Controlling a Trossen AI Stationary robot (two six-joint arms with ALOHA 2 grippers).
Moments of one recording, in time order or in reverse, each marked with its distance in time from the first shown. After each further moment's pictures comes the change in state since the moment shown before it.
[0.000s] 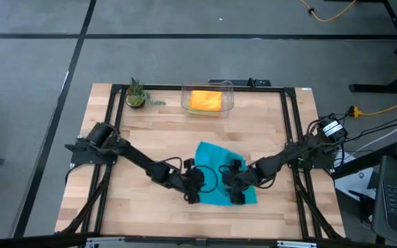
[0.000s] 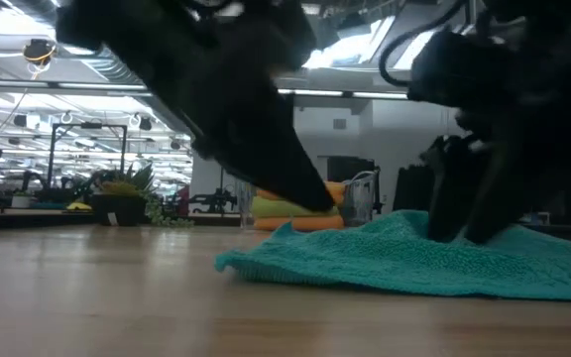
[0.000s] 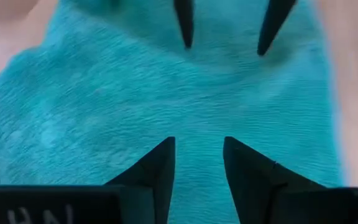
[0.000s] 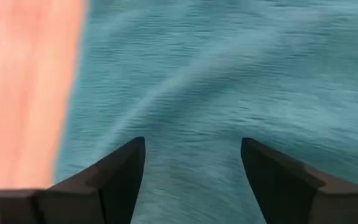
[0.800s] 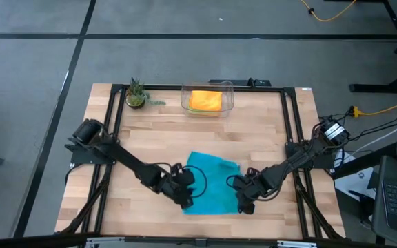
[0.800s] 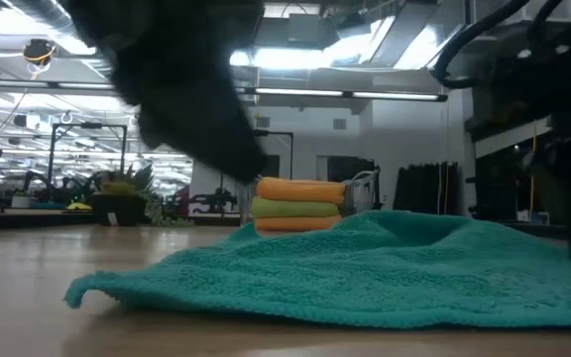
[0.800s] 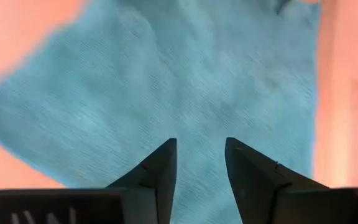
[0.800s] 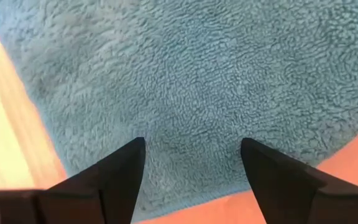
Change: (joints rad) left arm -0.090 -0.126 0.001 -0.246 0.010 -0.388; right arm 0.134 0.004 0.087 -0.373 -0.113 0.506
